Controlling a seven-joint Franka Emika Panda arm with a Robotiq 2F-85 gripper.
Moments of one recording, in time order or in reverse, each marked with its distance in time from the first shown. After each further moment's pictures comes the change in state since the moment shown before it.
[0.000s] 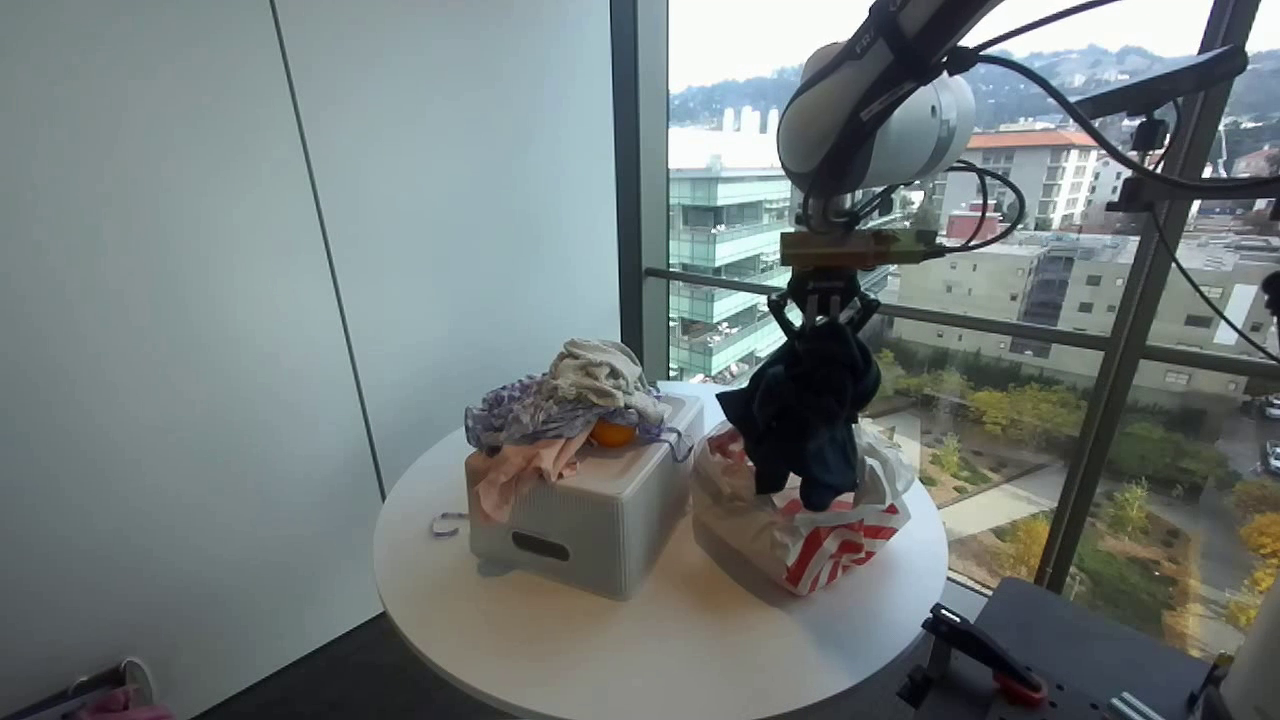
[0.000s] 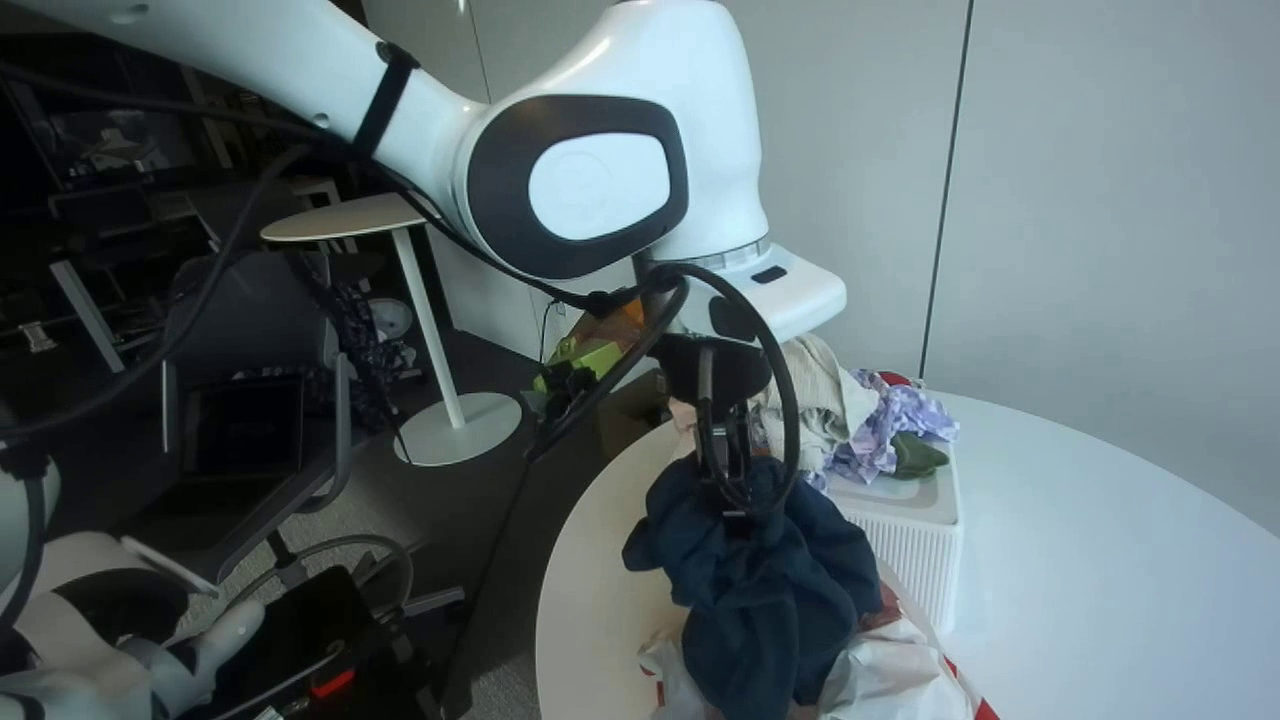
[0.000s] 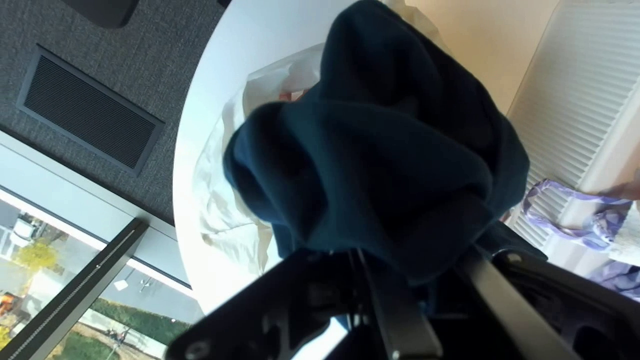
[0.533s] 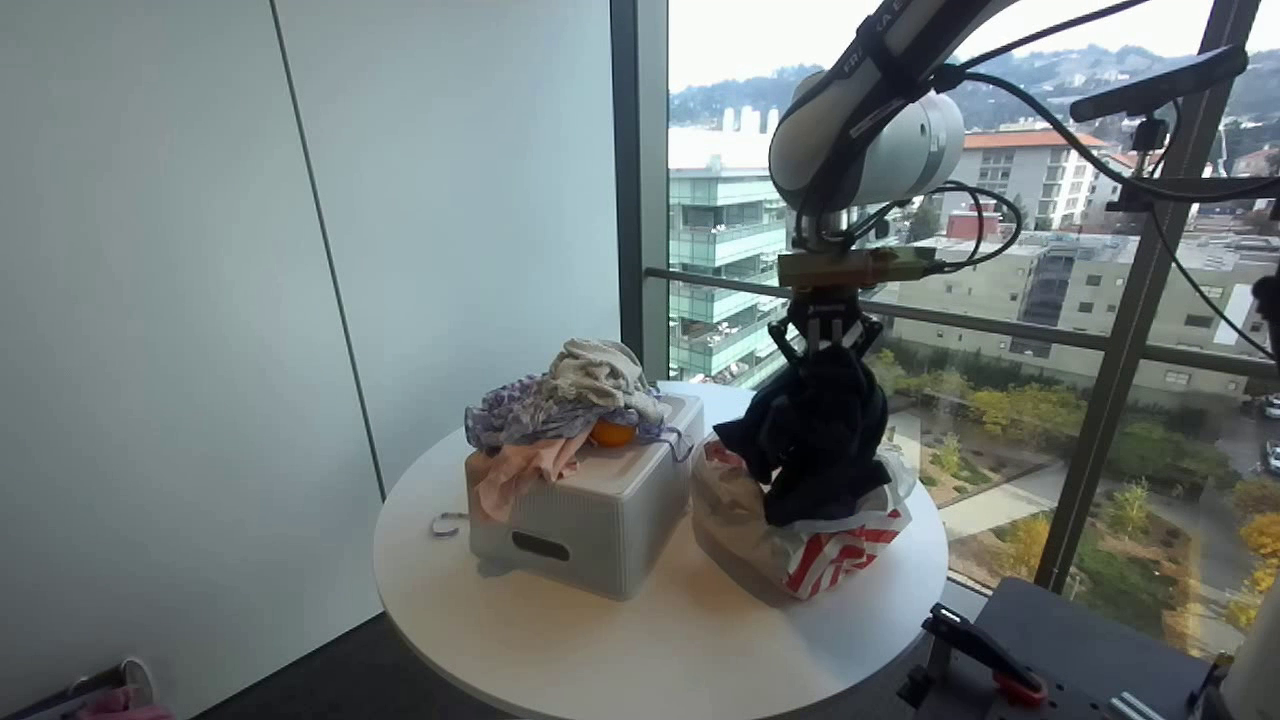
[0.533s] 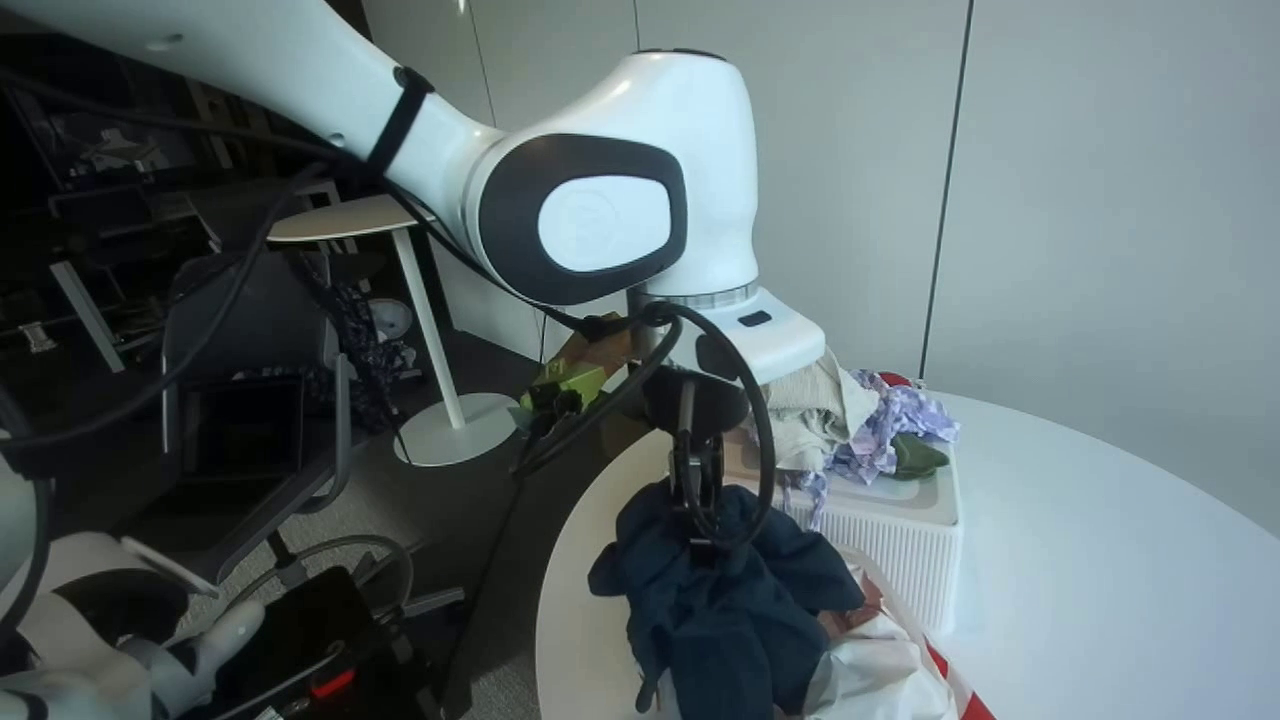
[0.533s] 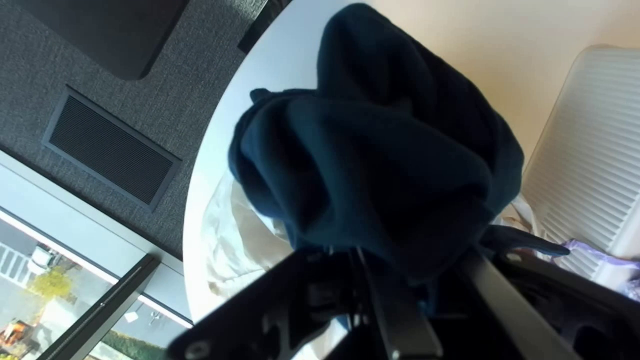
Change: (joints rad) arm 0.033 0.033 -0.015 -0.012 0.021 -0.060 0.000
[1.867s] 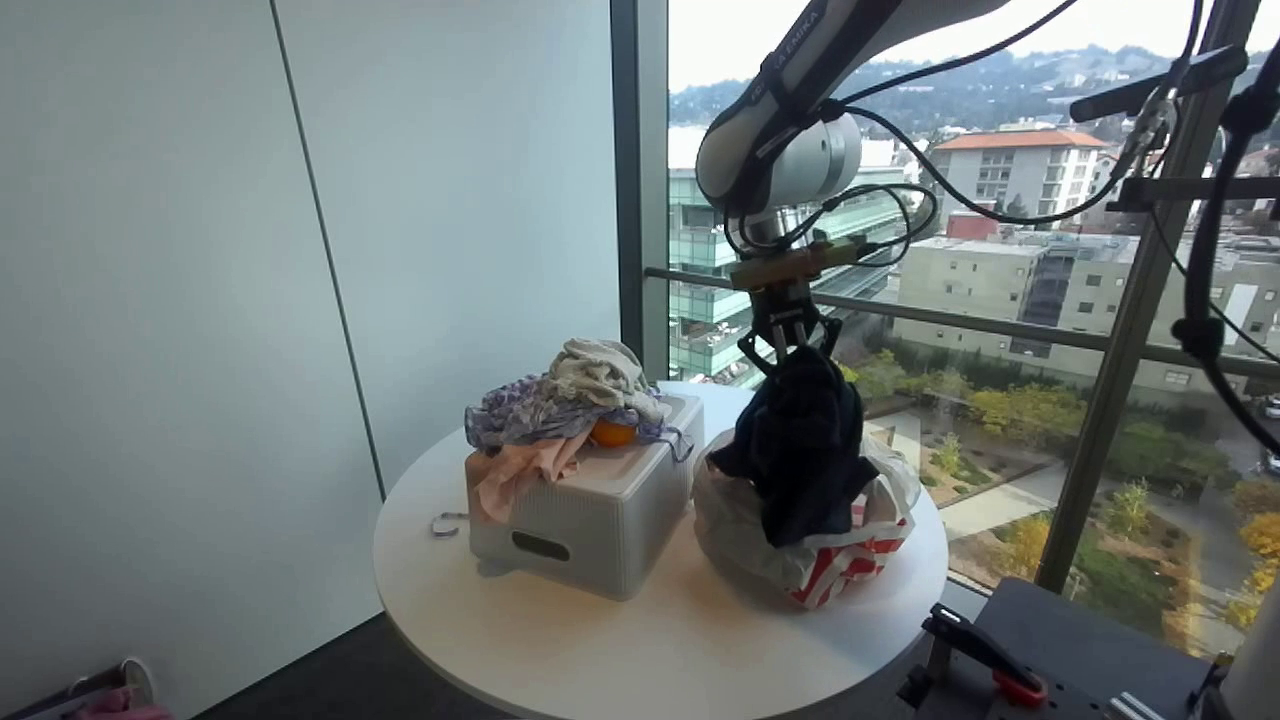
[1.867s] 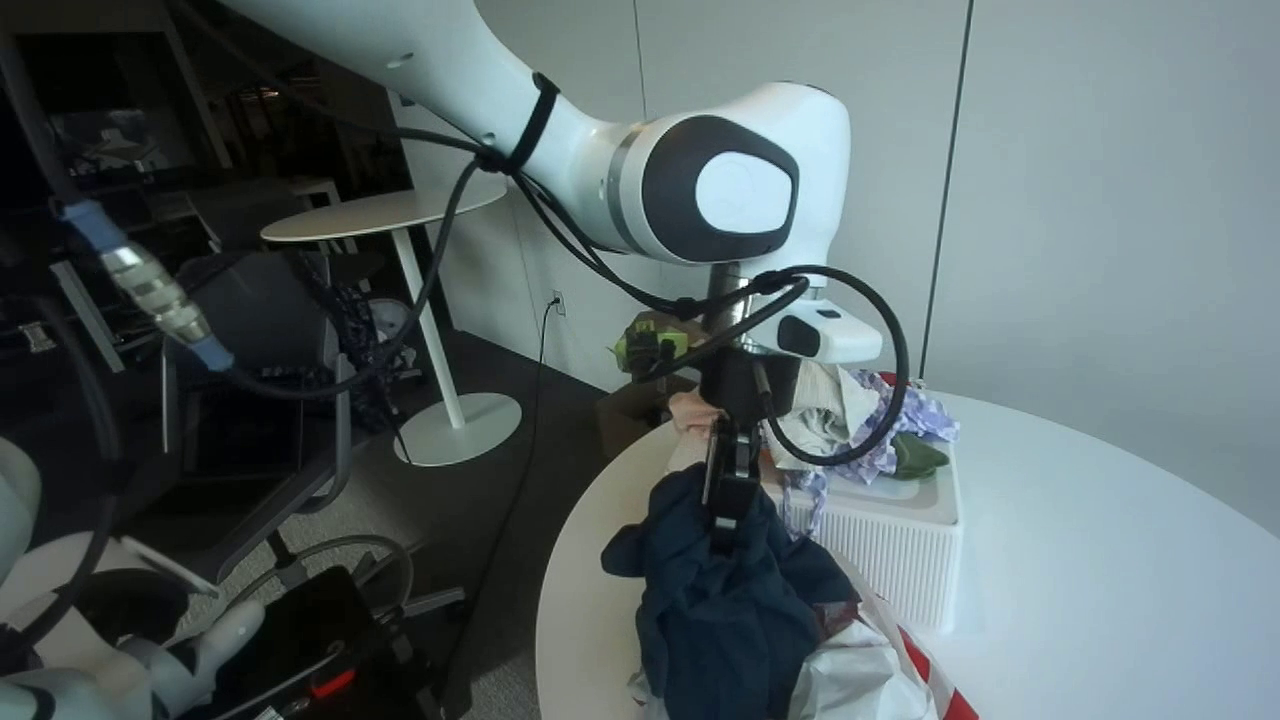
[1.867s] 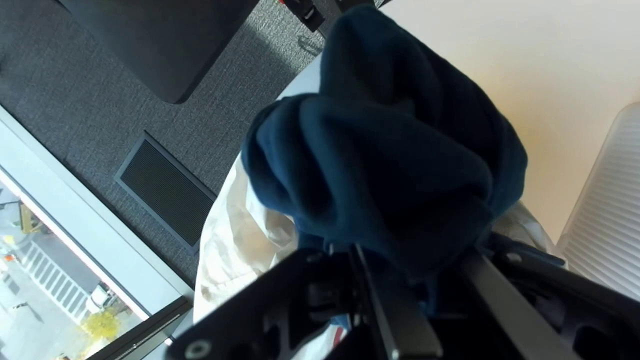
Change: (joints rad) arm 0.076 0.274 -0.025 0.327 0.001 -0.319 -0.017
